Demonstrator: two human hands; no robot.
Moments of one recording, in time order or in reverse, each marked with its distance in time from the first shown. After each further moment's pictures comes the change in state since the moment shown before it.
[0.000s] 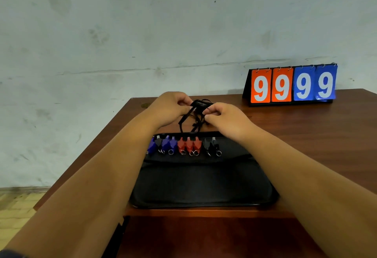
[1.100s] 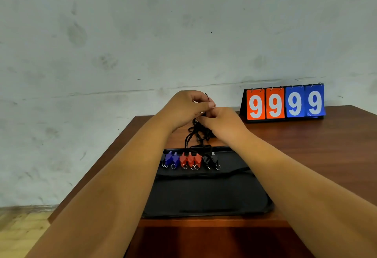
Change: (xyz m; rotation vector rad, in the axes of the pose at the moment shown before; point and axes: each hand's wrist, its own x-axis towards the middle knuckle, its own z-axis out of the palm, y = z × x) left_hand -0.022 0.086 -0.015 -0.168 0.039 0.159; right_hand -0.017 -0.061 -0.014 0.018 0.131 -0.028
